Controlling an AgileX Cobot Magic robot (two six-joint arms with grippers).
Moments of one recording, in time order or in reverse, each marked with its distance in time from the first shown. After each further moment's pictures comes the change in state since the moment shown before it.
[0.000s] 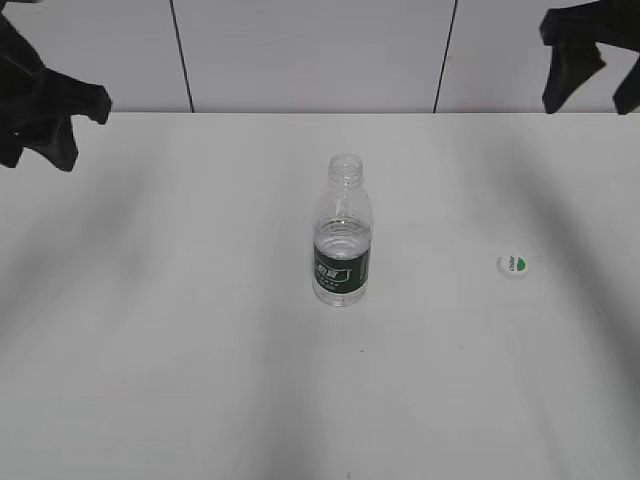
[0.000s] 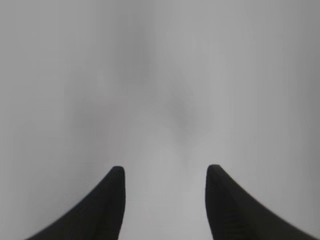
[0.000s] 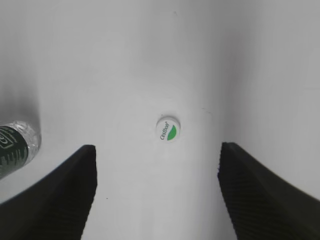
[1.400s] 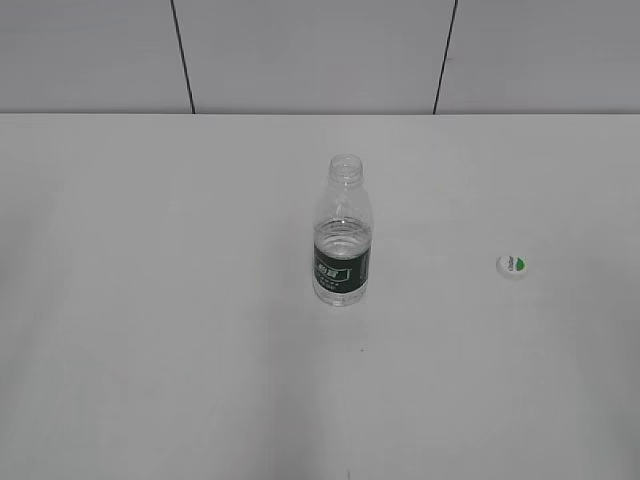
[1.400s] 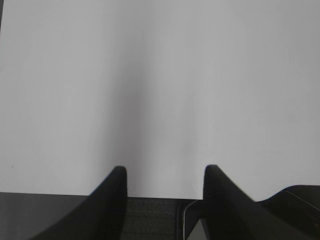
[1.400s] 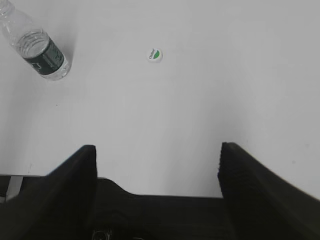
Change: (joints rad) left arm 0.326 -0.773 0.378 -0.124 0.294 0.273; right arm 0.000 -1.481 0.891 -0.026 0.010 -0.006
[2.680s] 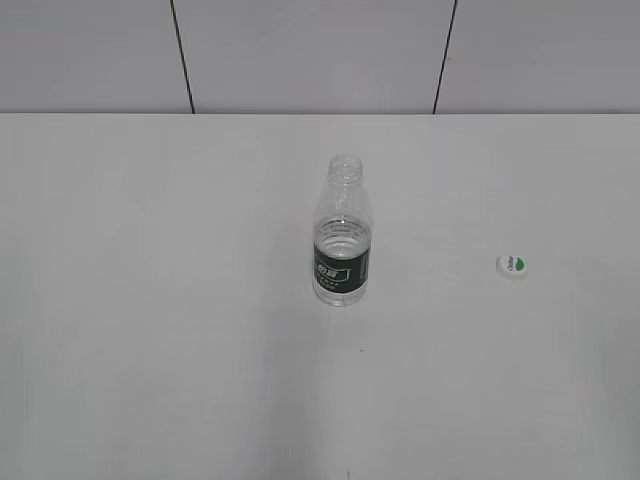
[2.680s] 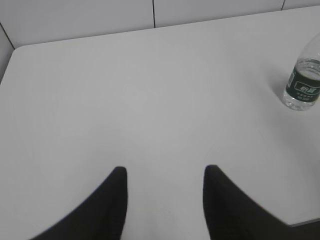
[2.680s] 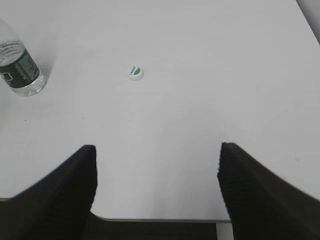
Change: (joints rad) left arm -0.014 -0.762 0.311 -0.193 -0.162 0.223; right arm 0.000 -0.391 0.307 -0.071 -0.126 -0.004
